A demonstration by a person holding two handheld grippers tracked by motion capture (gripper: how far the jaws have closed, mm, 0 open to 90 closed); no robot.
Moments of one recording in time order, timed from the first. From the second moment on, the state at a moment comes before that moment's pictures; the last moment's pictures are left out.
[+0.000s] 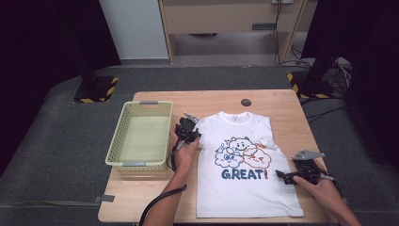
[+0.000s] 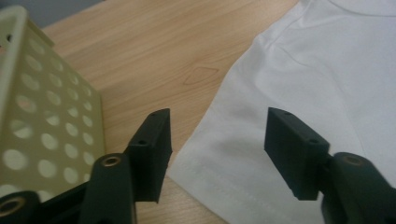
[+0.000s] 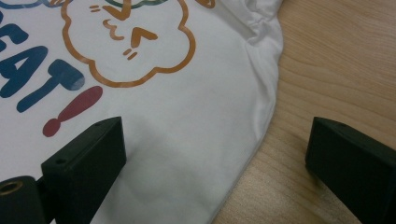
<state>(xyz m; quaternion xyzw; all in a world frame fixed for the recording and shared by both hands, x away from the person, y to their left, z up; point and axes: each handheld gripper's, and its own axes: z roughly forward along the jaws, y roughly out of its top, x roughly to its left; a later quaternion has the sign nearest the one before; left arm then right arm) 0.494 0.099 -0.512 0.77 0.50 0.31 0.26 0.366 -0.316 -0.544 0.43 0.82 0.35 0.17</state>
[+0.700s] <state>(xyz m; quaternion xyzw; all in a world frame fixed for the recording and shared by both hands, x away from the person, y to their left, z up) 0.507 0.113 -0.534 0.72 0.59 0.24 0.29 0.363 -0.317 -0.546 0.42 0.81 0.36 0.18</state>
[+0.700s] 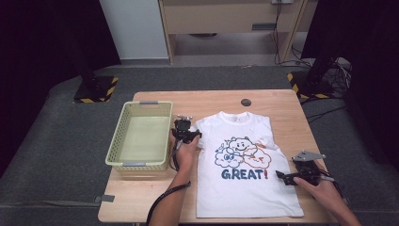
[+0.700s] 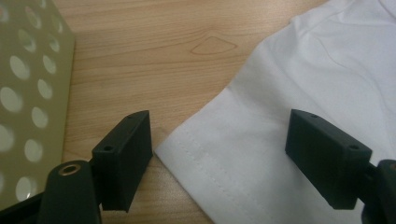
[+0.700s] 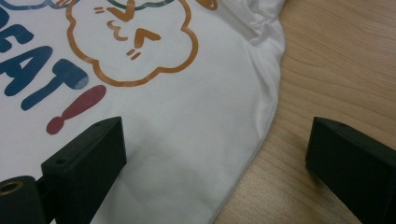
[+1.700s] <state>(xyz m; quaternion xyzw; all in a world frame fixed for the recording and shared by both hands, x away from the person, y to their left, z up) 0.497 0.070 -0.481 0.80 0.48 0.22 0.30 0.363 -0.316 -0.546 0.42 0.81 0.35 0.18</state>
